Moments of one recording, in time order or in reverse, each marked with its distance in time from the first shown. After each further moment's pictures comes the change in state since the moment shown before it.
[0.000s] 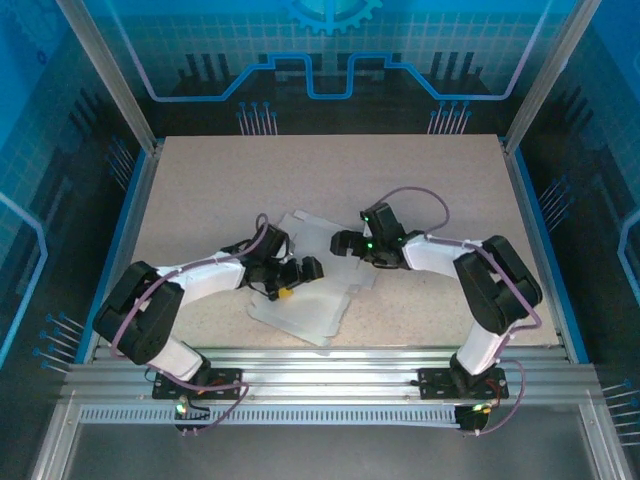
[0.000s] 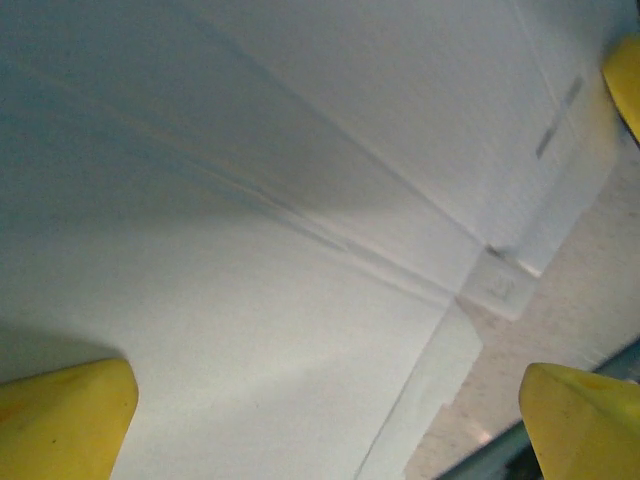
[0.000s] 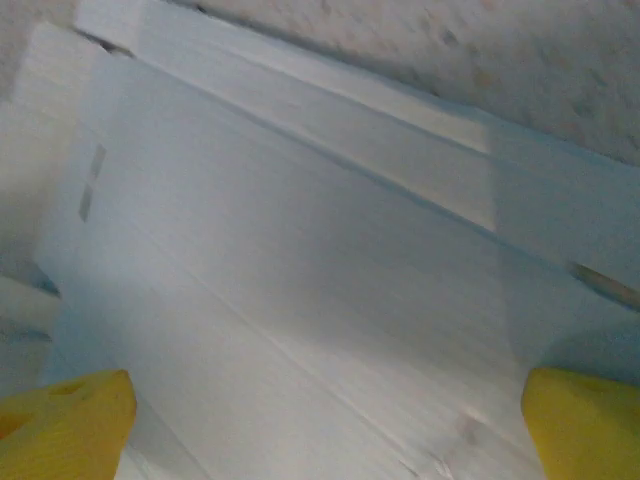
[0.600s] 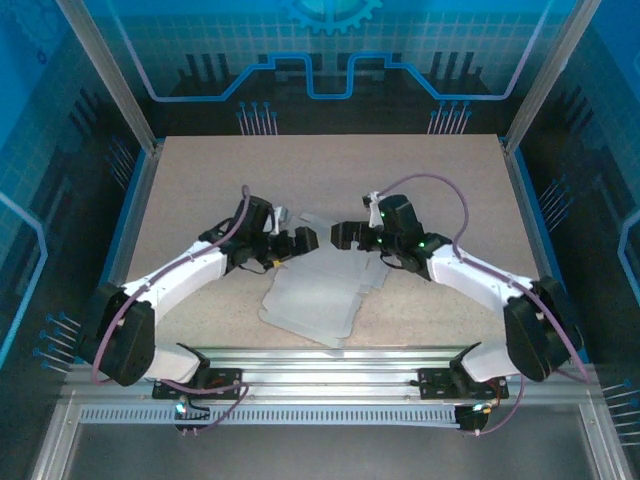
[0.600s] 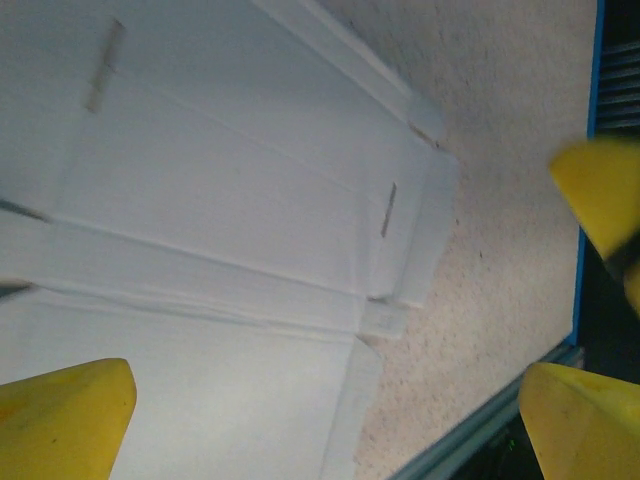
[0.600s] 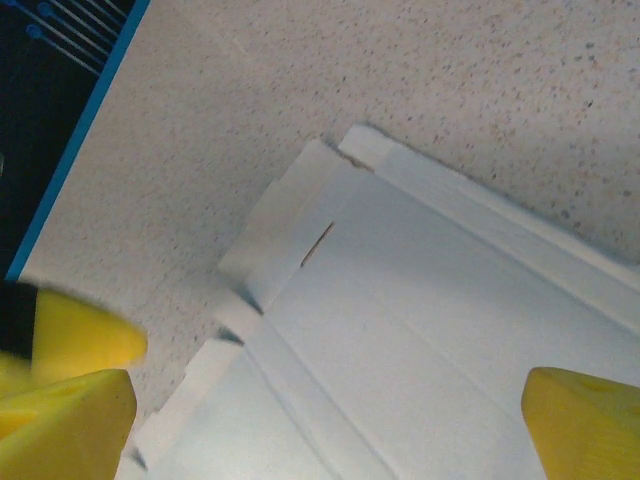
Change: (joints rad) left arm 0.137 -0.129 0.185 -0.156 -0.005 0.192; right arm 0.039 -0.362 -0.084 -0.022 -0.014 -0.129
